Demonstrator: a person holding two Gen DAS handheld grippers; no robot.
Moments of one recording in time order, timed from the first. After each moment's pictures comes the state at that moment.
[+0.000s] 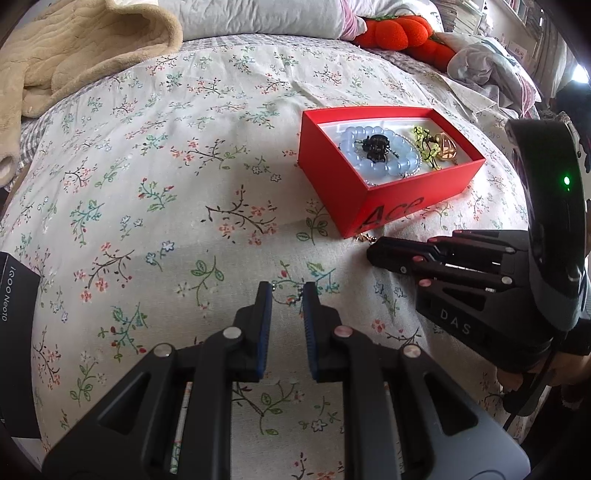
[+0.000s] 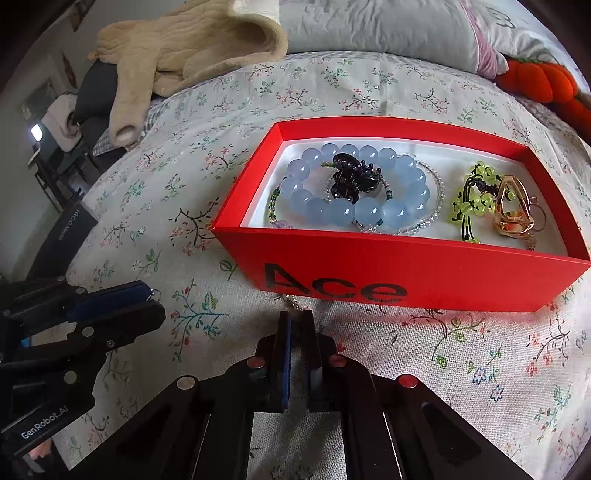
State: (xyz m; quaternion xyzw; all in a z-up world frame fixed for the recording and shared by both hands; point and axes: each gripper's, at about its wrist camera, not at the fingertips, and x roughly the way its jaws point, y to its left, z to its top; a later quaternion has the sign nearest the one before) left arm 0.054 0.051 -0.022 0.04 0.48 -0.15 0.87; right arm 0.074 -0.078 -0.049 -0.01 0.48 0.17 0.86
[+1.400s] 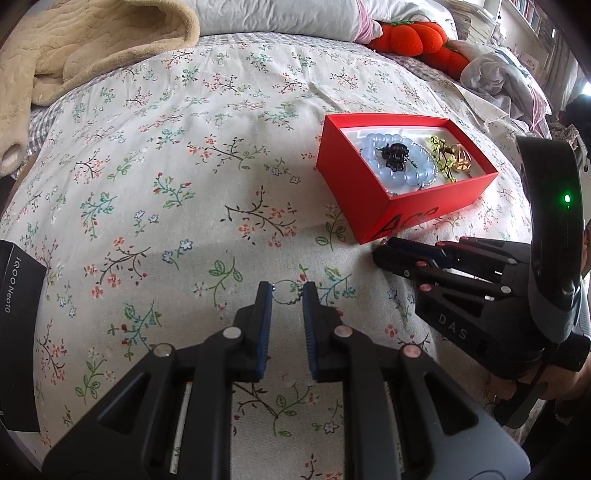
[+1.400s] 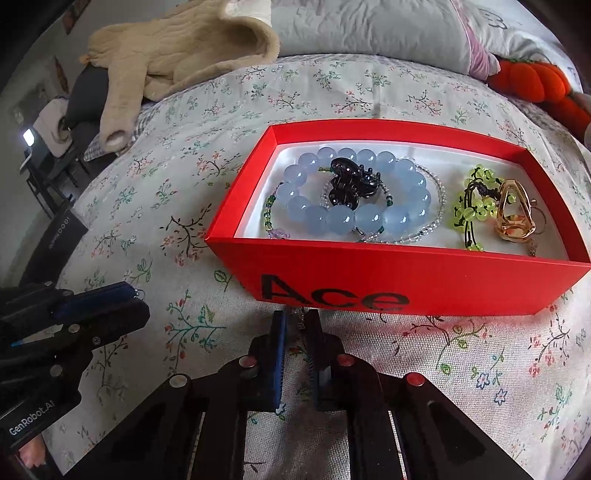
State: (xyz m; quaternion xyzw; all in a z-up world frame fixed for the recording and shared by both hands) left arm 0.058 0.061 -0.022 0.03 0.48 -0.13 0.87; right arm 0.079 -0.071 -0.051 -0.01 0.48 0.16 0.86
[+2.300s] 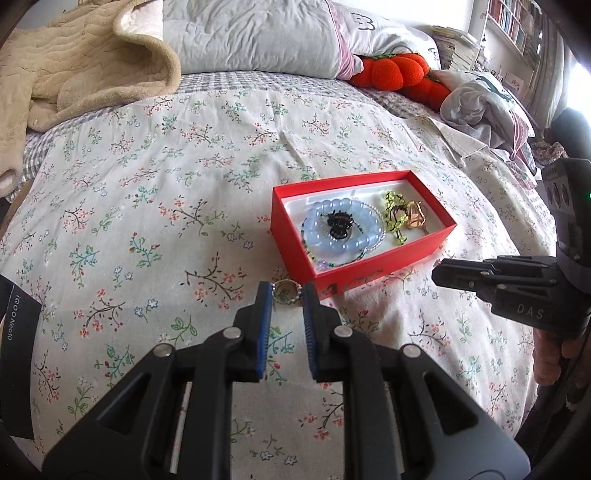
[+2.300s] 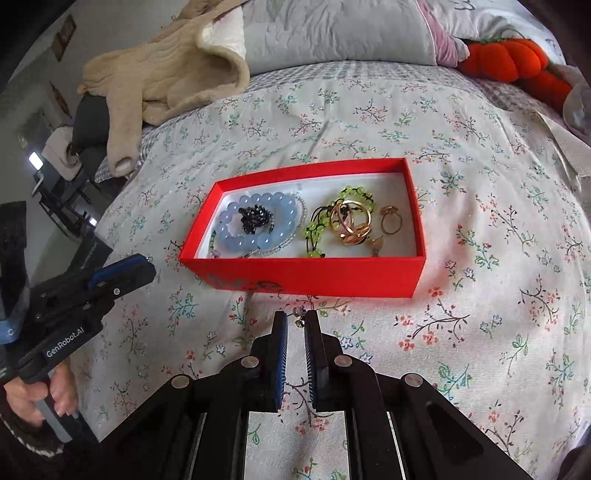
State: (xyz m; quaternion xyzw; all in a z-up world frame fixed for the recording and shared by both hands) left arm 0.063 0.027 0.021 0.00 0.42 -0.16 0.89; right arm 0.067 -0.171 0.015 0.05 0.48 0.16 0.86
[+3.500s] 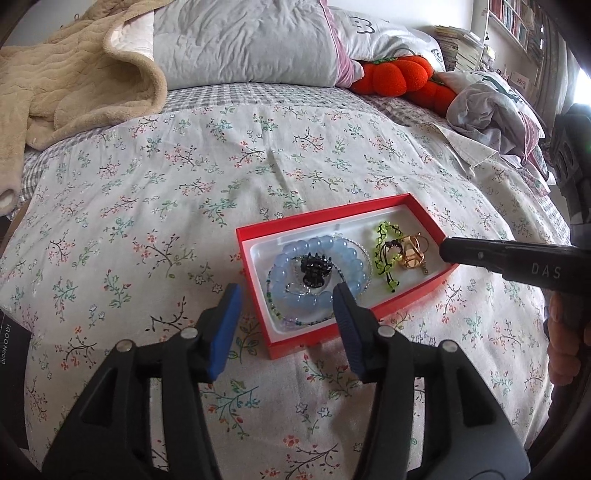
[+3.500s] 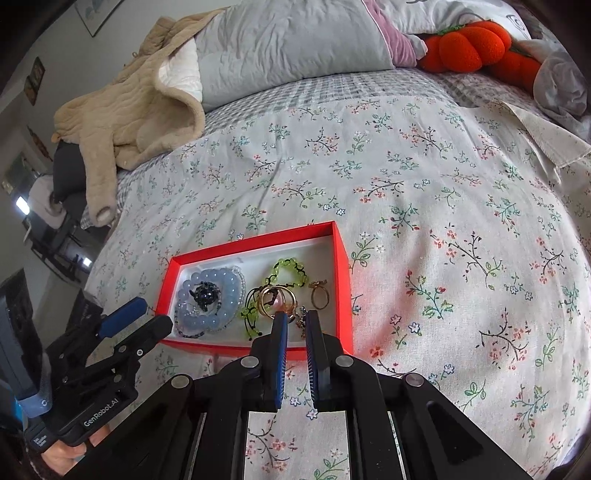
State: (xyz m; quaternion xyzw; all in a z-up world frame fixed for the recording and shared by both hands) left arm 0.089 -0.014 0.021 0.02 0.41 -0.13 0.90; right arm 0.109 -0.211 0.032 0.10 0.48 0.12 0.87
